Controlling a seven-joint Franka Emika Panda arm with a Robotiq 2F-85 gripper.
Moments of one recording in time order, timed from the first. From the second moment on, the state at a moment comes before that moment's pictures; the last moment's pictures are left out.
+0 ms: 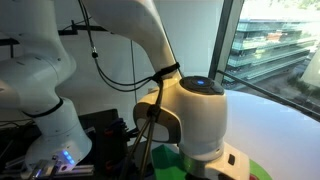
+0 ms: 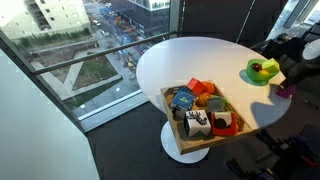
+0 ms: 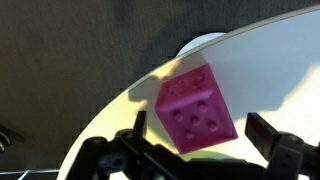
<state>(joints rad) -0.40 0.23 -0.33 -2.54 0.13 2.90 -0.63</state>
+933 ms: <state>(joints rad) -0.44 0.25 -0.27 -2.52 0.19 2.89 -0.68</state>
